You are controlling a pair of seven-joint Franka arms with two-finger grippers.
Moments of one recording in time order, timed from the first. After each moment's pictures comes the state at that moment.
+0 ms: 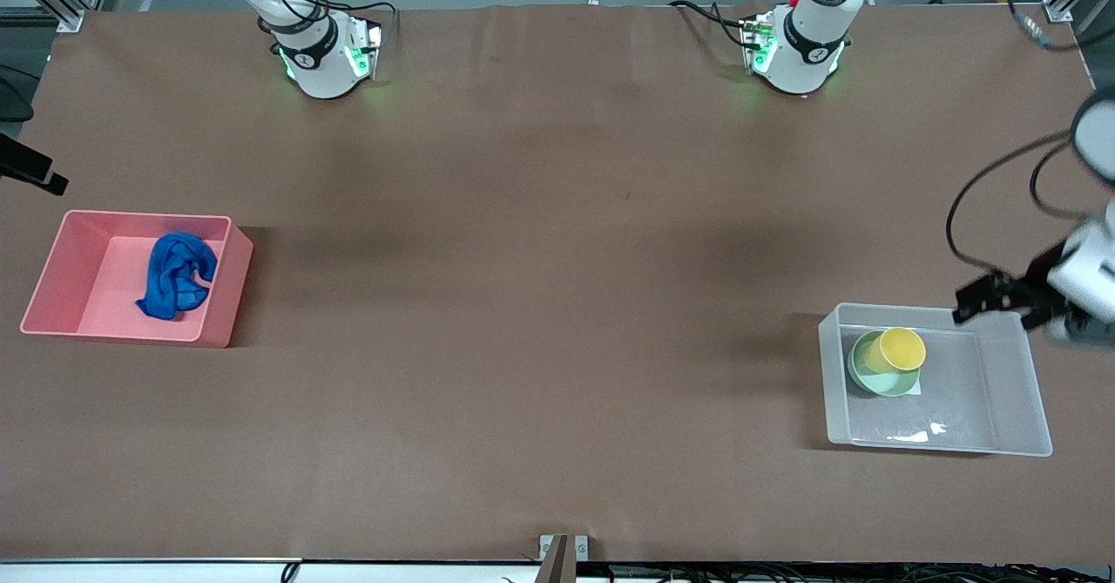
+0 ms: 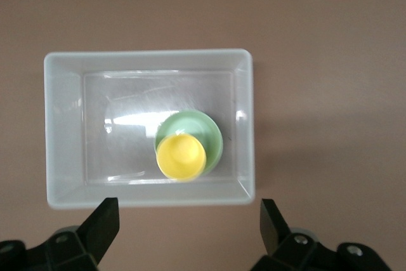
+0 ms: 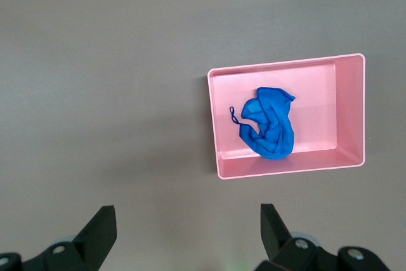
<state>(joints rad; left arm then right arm) -0.04 0.10 0.09 -1.74 -0.08 2.02 0.17 -0.05 0.04 -0.12 -1.45 0.02 1.46 -0.01</state>
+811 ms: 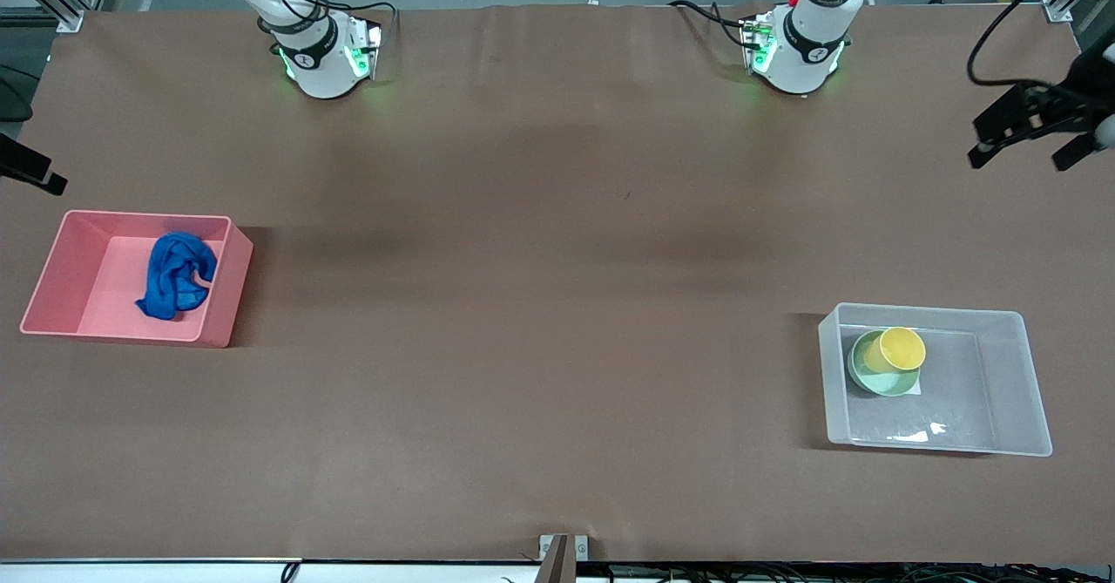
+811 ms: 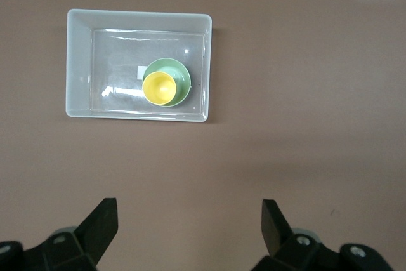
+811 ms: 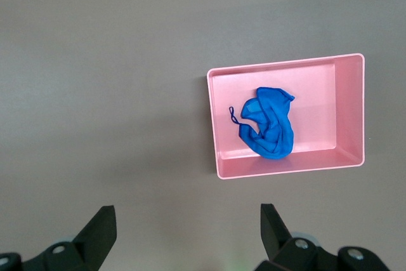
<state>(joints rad) -0.04 -0.09 -0.01 -1.54 -0.03 1.57 -0.01 -0.05 0.04 -0.12 -1.45 0.02 1.46 -0.01</state>
